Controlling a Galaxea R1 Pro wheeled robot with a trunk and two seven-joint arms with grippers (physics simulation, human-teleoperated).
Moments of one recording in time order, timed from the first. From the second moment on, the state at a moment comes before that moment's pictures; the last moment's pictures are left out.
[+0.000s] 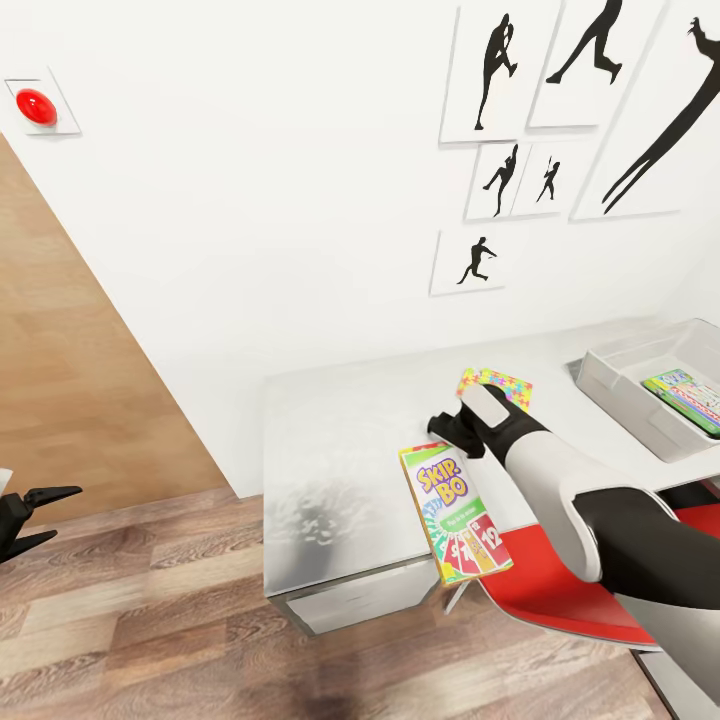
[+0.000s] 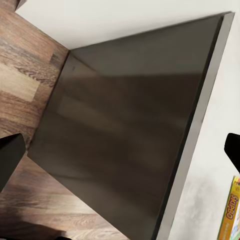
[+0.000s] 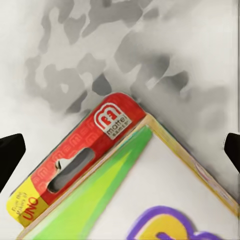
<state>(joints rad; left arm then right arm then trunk) -0.42 0.81 0.19 -0.94 1.39 1.02 -0.22 -1.29 0.04 0.15 -0.25 -0.98 0.62 -0.61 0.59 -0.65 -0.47</state>
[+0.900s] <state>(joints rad) -0.42 0.81 0.19 -0.94 1.39 1.02 -0.22 -1.28 0.02 0.14 -0.24 -0.98 0.62 -0.62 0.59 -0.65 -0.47</state>
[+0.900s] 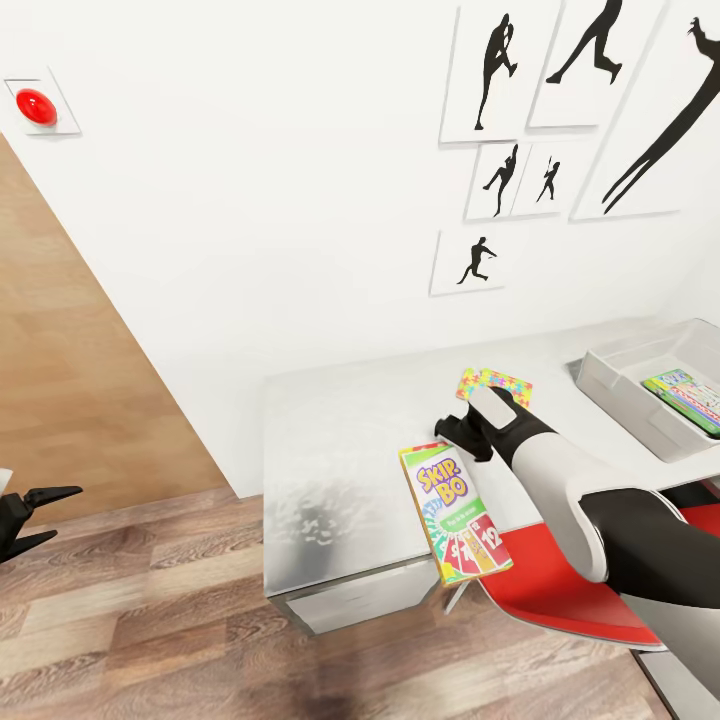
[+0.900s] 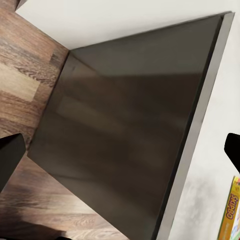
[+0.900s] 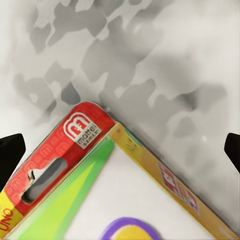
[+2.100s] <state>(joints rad) -0.42 0.81 0.19 -0.94 1.39 1.02 -0.22 -1.28 0.02 0.08 -0.20 -0.98 0.67 -0.62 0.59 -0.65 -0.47</state>
